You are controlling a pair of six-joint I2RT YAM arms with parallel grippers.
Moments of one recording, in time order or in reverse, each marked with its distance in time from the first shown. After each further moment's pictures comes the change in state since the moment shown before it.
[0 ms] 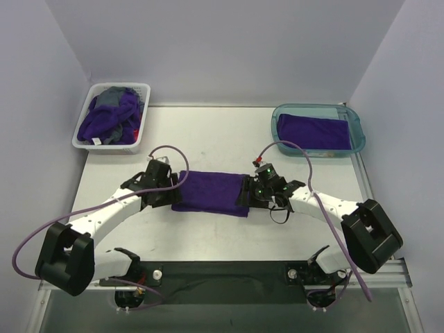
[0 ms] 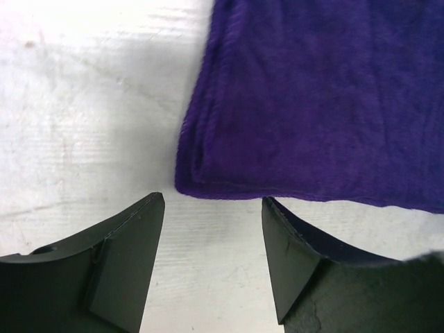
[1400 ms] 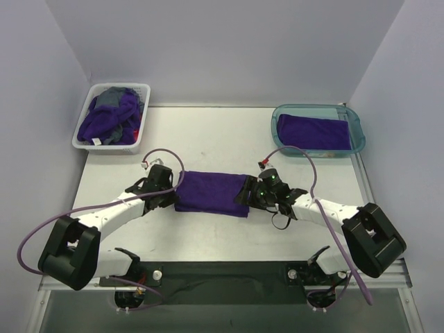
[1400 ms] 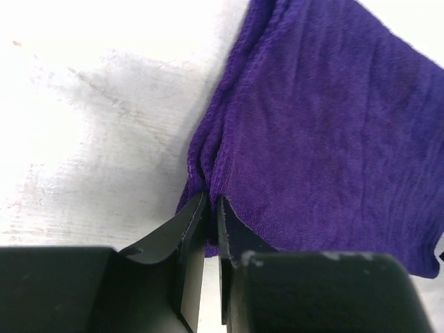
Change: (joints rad) left arm -0.006 0.034 -0.126 0.223 -0.076 -0.256; right arm 0.005 -0.036 -0.135 0.237 0.029 0.142
